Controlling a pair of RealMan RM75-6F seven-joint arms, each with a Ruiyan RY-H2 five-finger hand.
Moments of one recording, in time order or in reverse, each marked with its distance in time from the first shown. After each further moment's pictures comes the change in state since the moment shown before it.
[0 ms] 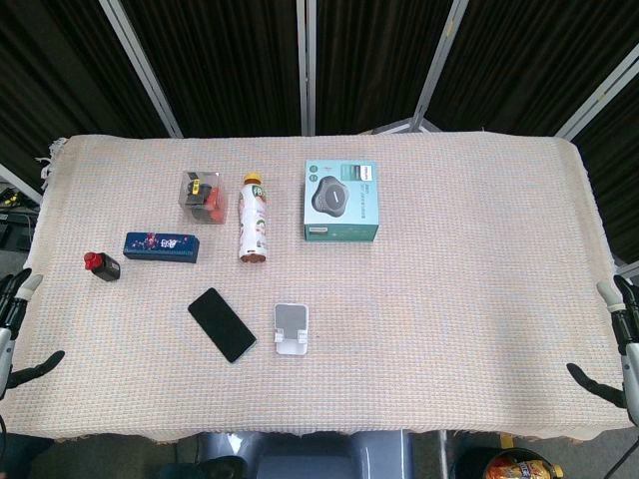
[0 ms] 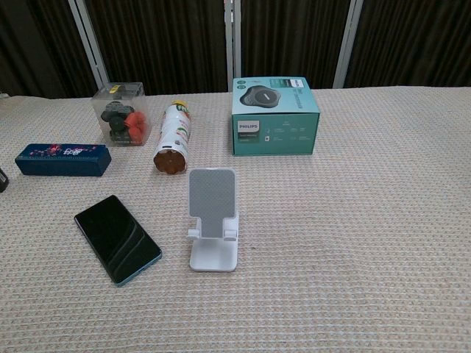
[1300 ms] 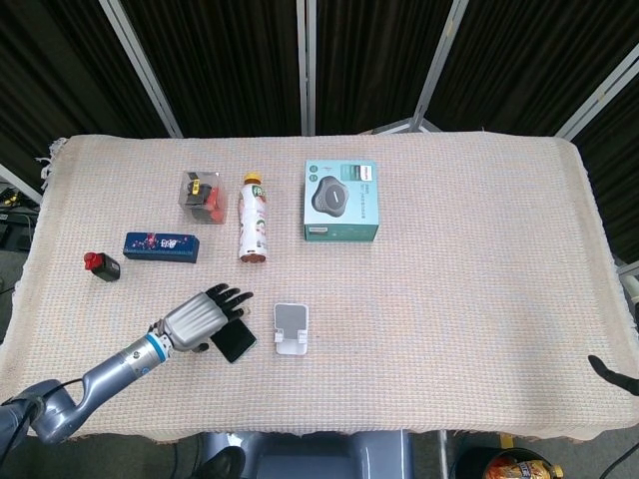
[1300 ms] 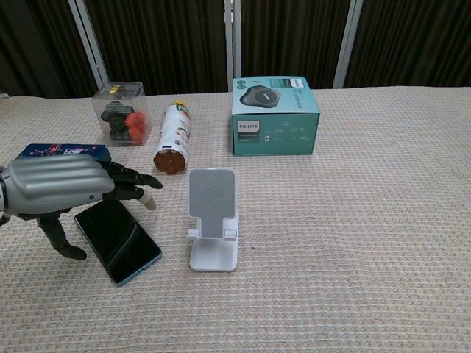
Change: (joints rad) left arm -0.639 -0.407 0.057 0.451 0.183 -0.720 0.010; right arm 0.022 -0.022 0.050 0.009 0.196 -0.049 -0.081
